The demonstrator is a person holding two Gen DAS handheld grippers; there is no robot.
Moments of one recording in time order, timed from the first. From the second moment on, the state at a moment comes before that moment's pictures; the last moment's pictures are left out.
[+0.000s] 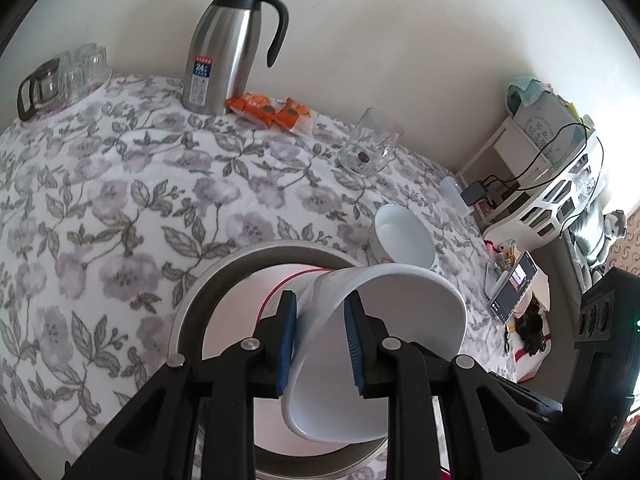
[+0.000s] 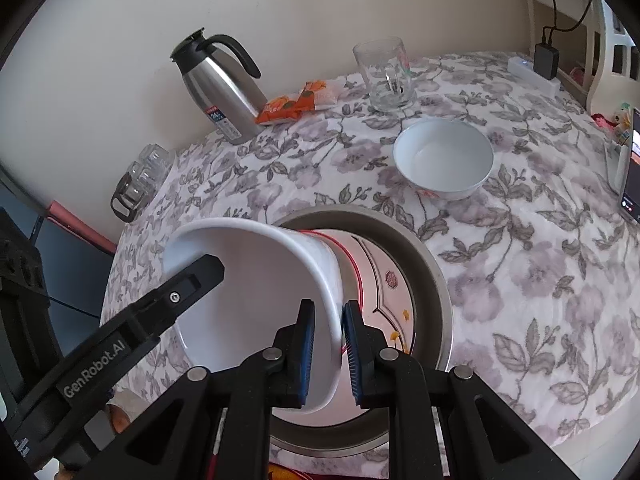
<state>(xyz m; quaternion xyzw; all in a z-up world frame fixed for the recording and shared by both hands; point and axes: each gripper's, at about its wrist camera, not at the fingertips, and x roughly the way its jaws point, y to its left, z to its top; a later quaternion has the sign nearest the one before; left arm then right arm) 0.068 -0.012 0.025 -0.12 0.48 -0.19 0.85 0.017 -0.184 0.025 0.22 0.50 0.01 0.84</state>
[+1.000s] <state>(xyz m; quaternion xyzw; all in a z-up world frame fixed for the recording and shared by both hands) 0.078 -0.004 0.010 -0.13 0.50 -0.17 0.83 0.020 -0.192 0.018 0.23 0.51 0.01 0.83</state>
